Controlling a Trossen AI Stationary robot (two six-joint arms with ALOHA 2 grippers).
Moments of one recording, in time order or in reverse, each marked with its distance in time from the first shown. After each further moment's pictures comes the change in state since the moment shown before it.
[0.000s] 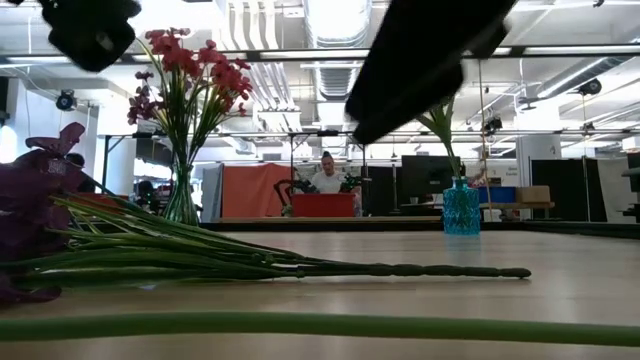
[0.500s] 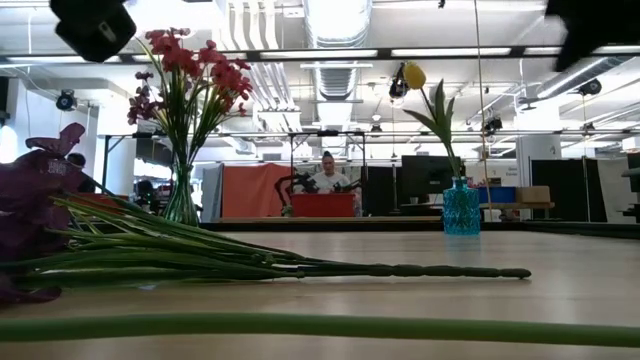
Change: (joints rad) left arm 0.050 -0.155 -0.022 -0.048 0.060 -0.001; right arm 0.090 -0.565 -0.240 -0.476 -0.033 0.716
